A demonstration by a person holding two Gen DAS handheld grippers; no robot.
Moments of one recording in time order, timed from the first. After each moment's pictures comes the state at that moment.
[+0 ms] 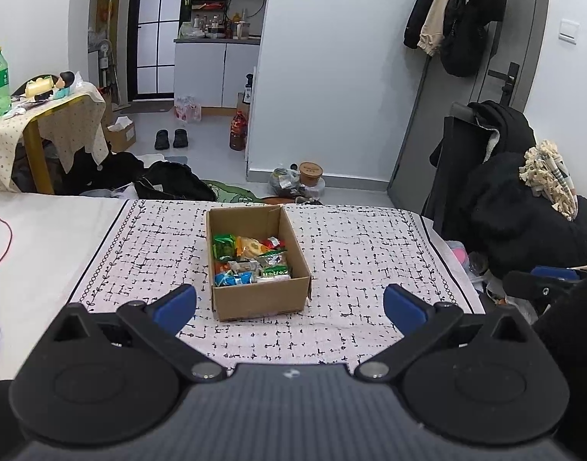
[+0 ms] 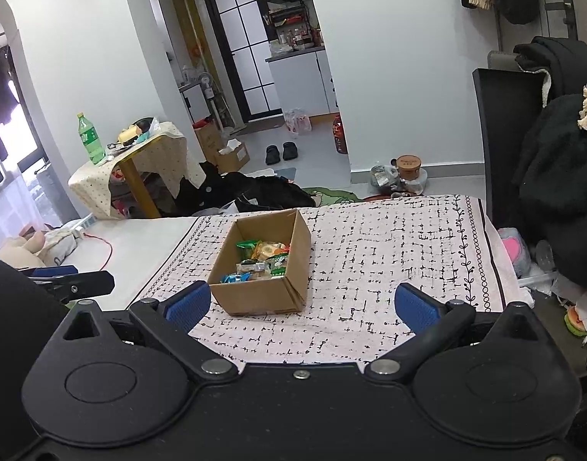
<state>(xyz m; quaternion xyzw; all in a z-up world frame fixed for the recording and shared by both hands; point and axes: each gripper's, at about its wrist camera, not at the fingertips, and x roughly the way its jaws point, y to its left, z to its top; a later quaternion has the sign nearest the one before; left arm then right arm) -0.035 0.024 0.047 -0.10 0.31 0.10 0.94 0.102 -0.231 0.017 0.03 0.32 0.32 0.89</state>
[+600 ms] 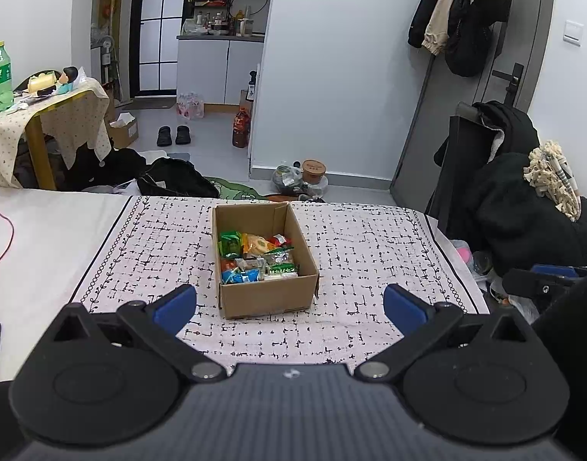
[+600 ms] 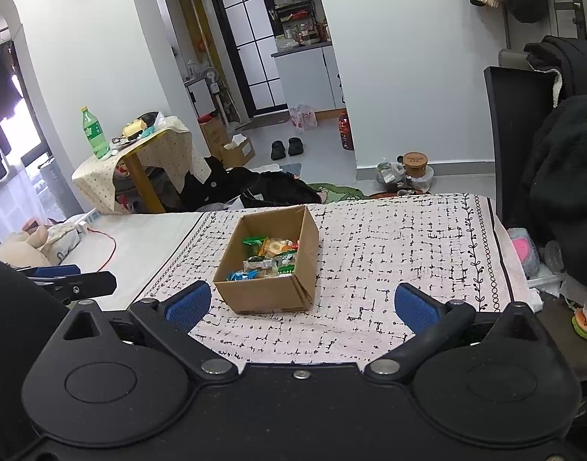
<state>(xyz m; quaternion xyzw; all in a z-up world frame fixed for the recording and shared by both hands) -0.036 0.036 0.044 -0.11 0.32 0.10 0.94 0.102 -0.220 0.018 0.02 0.33 0.33 0.89</state>
